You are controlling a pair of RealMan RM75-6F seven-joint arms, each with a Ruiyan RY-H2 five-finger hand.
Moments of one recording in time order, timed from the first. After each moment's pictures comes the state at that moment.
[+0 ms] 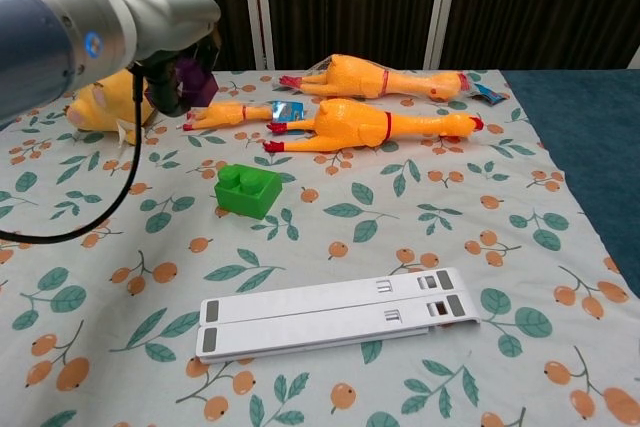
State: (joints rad) left arm -1.00 -1.70 -0.42 -1.94 0.46 1.62 1.64; right arm 0.11 -1.16 -0.03 -1.75 -1.48 1.33 -0.16
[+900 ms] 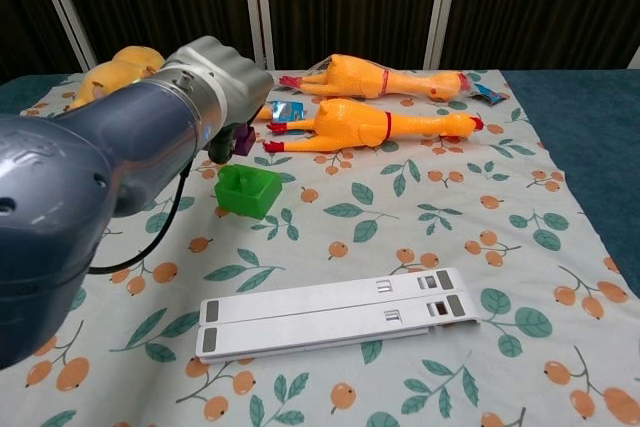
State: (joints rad) left arm -1.13 -1.87 -0.35 -1.59 0.39 1.50 1.59; right arm 0.12 -1.17 -0.02 -1.74 -1.44 1.30 -0.18
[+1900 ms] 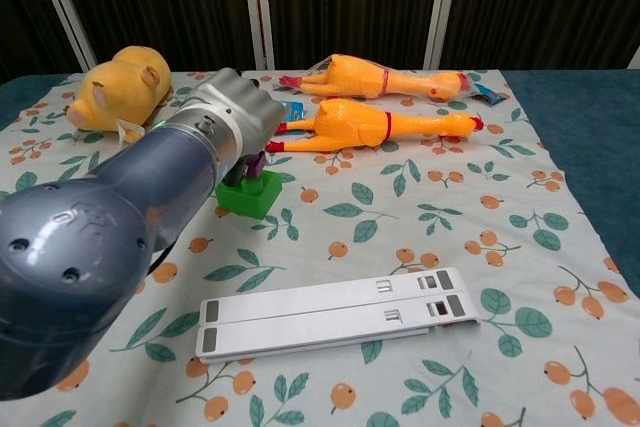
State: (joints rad) left arm -1.14 -1.94 -0.29 -1.44 0.41 1.43 1.54; right arm 0.12 -1.17 -0.02 -1.74 -1.43 1.30 -0.18
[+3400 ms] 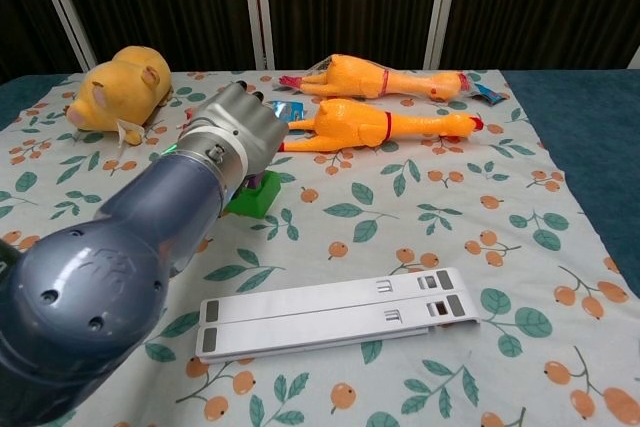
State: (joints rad) left arm -1.13 -2.00 -0.26 -1.35 0.45 1.42 1.57; right arm 0.12 -1.16 -0.03 -1.75 -1.43 1.29 -0.19
